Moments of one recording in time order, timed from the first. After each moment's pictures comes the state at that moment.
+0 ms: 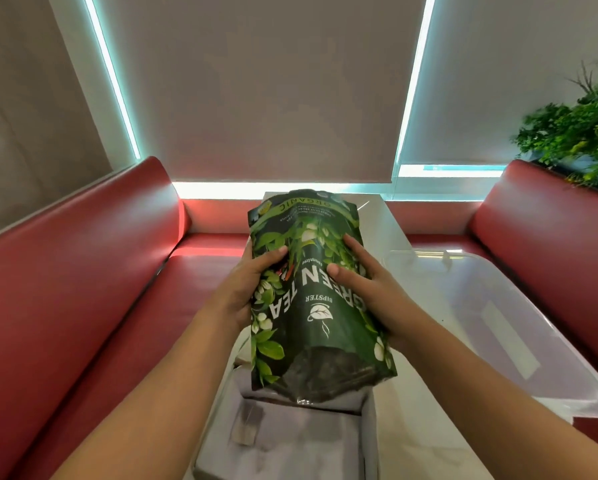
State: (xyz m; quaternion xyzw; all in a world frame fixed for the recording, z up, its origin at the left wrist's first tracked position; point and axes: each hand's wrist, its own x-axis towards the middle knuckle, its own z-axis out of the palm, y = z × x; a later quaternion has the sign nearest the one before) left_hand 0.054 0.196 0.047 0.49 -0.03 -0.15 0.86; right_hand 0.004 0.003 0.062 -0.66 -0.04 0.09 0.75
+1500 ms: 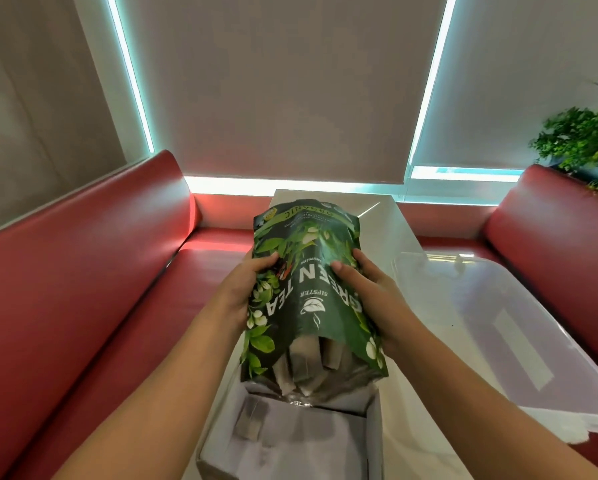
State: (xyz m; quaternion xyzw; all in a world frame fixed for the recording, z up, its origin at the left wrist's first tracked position) left_hand 0.054 0.206 0.042 0.49 0.03 -0.12 0.86; right_hand 0.016 0.017 0.044 -0.60 0.02 0.07 0.80
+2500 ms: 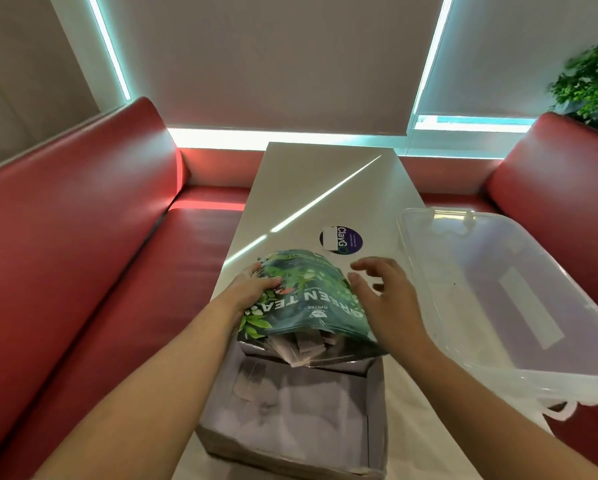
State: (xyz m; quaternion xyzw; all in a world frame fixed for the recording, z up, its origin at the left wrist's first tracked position) left_hand 0.081 0.214 -0.063 0.75 0.13 -0.14 0.63; right_hand -0.002 0.008 -0.019 -0.87 -0.02 -0.18 0.47
